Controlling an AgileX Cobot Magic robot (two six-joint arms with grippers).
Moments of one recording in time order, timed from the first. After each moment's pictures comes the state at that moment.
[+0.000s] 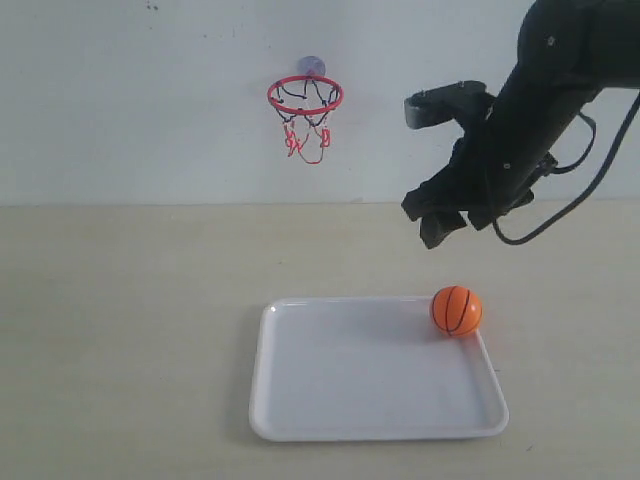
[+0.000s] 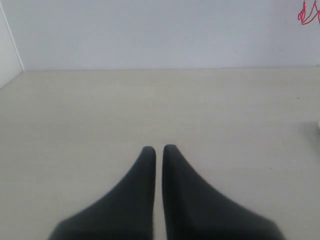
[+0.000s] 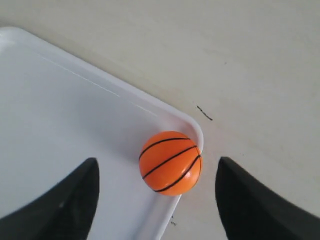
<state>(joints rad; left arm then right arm) 0.09 0.00 0.00 -0.06 0.29 0.09 0.33 1.89 -1.55 0.10 0.90 -0.24</state>
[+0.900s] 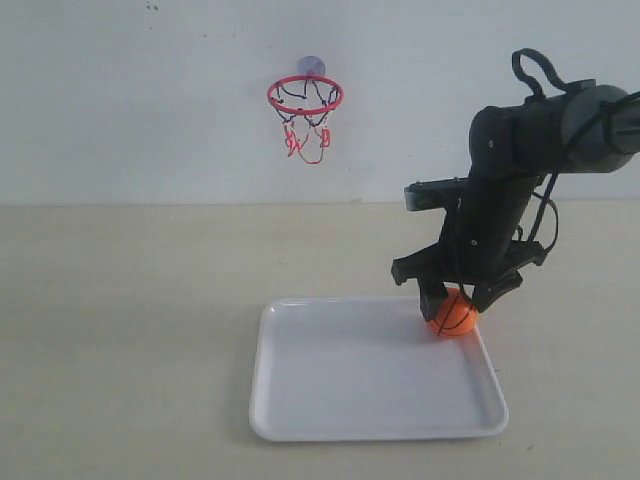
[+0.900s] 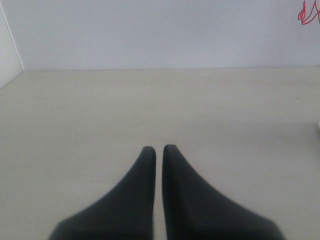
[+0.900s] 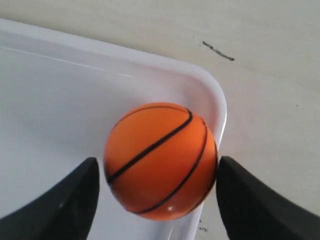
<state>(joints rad) 0.09 0.00 0.00 -0.06 0.29 0.09 0.34 2.11 -1.55 0.05 0.90 0.03</state>
